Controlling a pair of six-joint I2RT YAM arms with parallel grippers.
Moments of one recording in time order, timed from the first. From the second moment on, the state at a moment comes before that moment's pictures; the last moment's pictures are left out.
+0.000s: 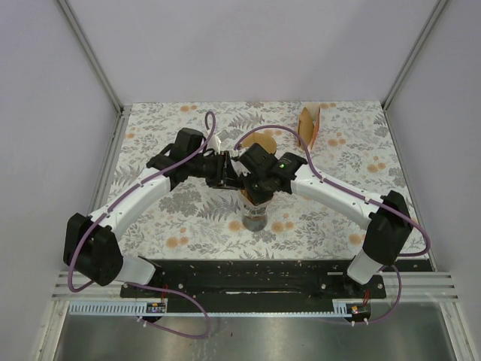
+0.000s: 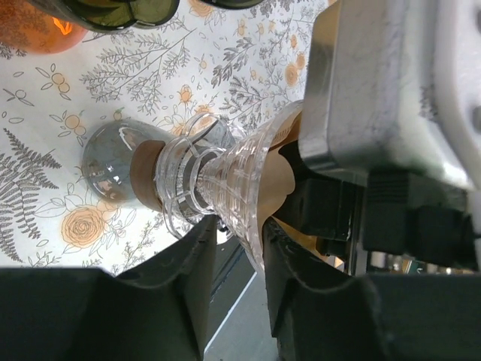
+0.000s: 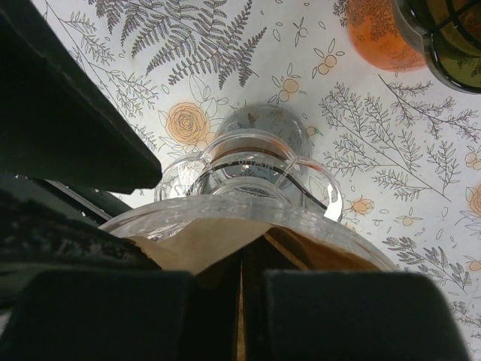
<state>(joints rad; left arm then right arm) -0.47 1.39 1.11 -0.47 0.72 -0.54 0.89 1.65 1.44 -0.84 0.02 0.28</state>
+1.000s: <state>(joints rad) -0.51 1.38 1.20 -0.58 0.64 -0.46 0.89 1.66 1.45 -0.85 0.02 0.28</state>
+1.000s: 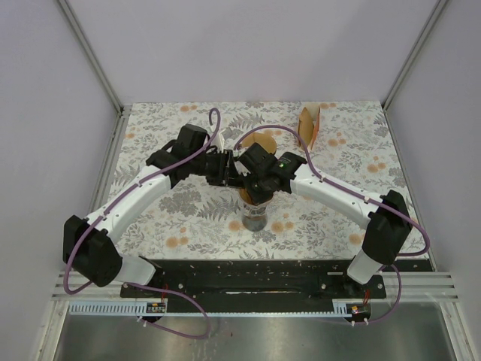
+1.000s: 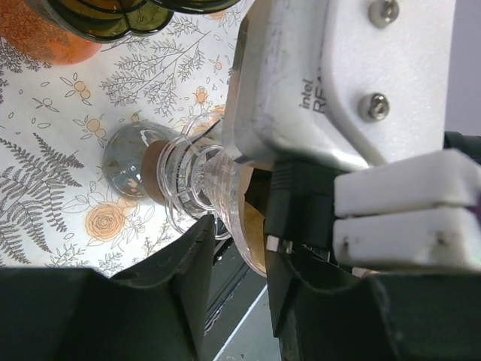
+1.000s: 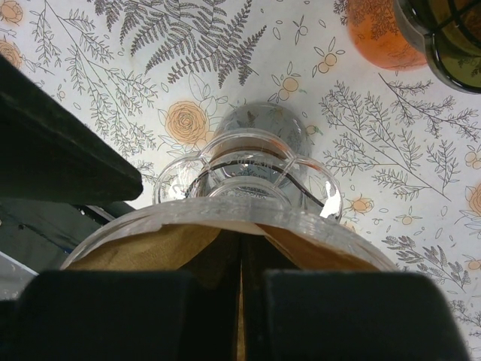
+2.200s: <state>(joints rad) -0.52 1.38 1.19 -0.57 0.62 -0.44 0.90 1.54 1.45 -0.84 0.02 0.25</state>
